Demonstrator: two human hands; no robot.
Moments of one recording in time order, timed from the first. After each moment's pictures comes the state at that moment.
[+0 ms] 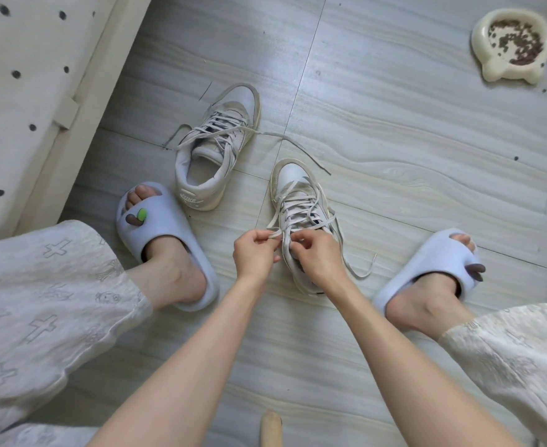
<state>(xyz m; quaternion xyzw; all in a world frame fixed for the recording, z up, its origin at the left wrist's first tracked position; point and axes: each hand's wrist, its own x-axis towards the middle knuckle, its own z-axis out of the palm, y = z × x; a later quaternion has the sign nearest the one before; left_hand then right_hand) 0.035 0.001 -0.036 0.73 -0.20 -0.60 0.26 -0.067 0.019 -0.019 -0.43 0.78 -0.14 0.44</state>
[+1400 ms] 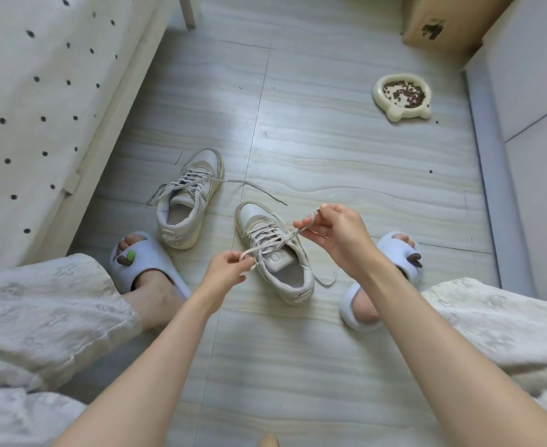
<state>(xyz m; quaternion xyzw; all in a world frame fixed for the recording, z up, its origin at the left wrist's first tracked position) 0.053 0.008 0.011 0.62 -0.37 -0.67 0.17 -0.138 0.027 0.089 -0.13 0.62 -0.51 0.58</state>
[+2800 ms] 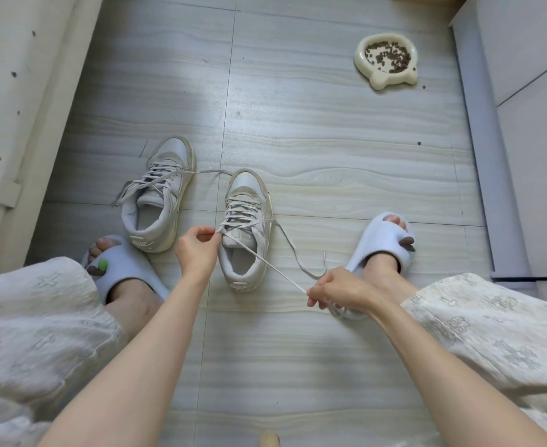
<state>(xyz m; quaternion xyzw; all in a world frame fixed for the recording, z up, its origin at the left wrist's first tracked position) 0.034 -0.038 -0.028 0.73 -0.46 -0.45 0.22 -0.169 0.094 0.023 -0.29 0.73 -0.03 0.62</state>
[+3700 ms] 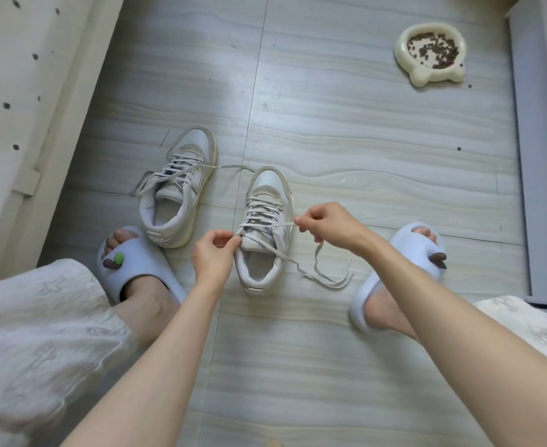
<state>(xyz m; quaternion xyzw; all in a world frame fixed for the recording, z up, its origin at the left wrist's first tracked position) 0.042 -0.035 -0.034 0.72 -0.43 -0.49 0.23 -0.166 -0.019 0.023 -0.42 0.73 -0.13 0.53</state>
